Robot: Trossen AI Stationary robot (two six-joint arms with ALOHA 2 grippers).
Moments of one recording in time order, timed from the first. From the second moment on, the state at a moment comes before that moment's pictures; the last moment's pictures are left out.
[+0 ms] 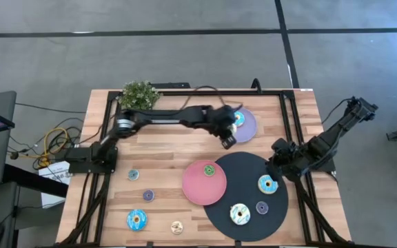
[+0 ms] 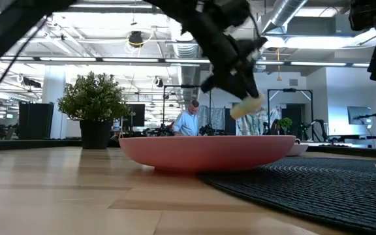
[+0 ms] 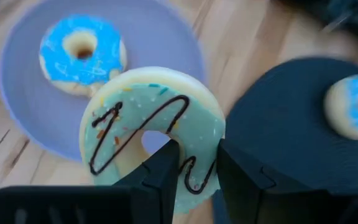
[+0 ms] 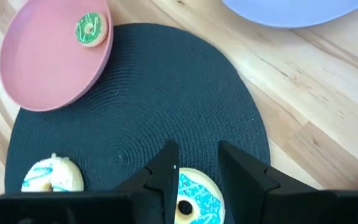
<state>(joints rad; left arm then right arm) 0.16 2.24 2.01 -0.64 -0.01 -0.35 0.68 0.89 0.76 -1.11 0.43 1.39</state>
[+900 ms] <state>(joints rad) 0.23 2.51 2.34 -0.88 -0.08 -0.27 0.67 0.89 0.76 -1.11 0.43 1.41</state>
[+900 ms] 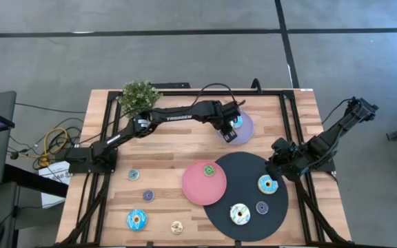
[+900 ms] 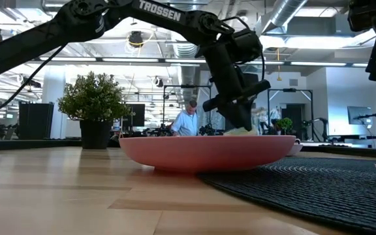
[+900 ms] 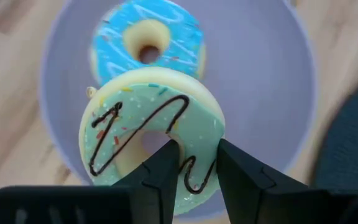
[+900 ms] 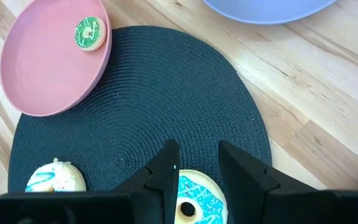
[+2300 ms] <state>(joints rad) 0.03 2.22 2.35 -1.21 -0.17 -0.20 0.67 0.89 0.76 -1.06 0.43 1.38</state>
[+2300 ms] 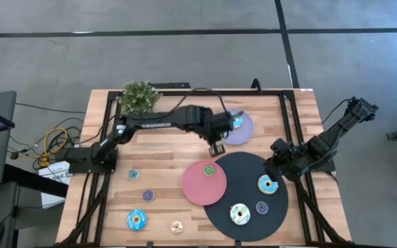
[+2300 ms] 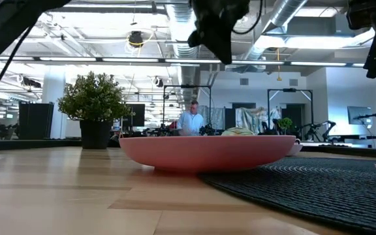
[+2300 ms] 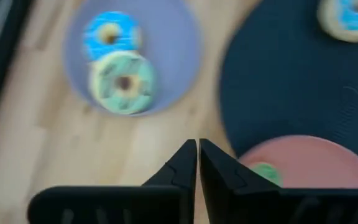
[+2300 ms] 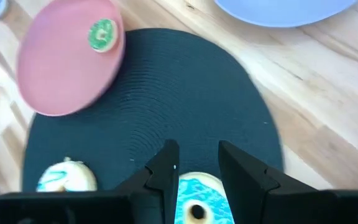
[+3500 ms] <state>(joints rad) -0.34 1.05 0.73 -0.23 -0.06 -0.53 0.67 1.66 1.31 -1.09 0.18 1.81</state>
